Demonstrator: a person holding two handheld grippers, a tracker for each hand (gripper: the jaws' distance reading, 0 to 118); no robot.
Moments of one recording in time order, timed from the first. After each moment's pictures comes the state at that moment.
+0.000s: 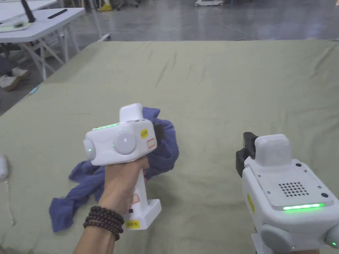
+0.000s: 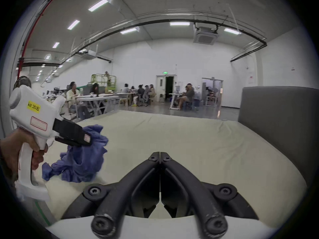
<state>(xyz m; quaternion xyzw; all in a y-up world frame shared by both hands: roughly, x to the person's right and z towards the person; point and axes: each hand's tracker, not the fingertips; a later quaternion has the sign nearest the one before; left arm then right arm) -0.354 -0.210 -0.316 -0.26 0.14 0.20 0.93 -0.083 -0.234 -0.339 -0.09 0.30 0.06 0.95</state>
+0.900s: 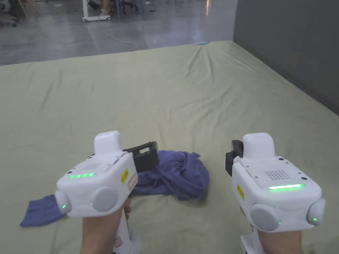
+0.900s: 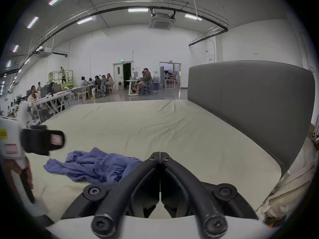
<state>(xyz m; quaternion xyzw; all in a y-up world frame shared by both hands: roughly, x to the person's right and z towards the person) -0.178 -0.234 -0.318 -0.18 0.04 0.12 0.98 0.107 -0.236 -0.357 -0.18 0.13 0.03 0.98</state>
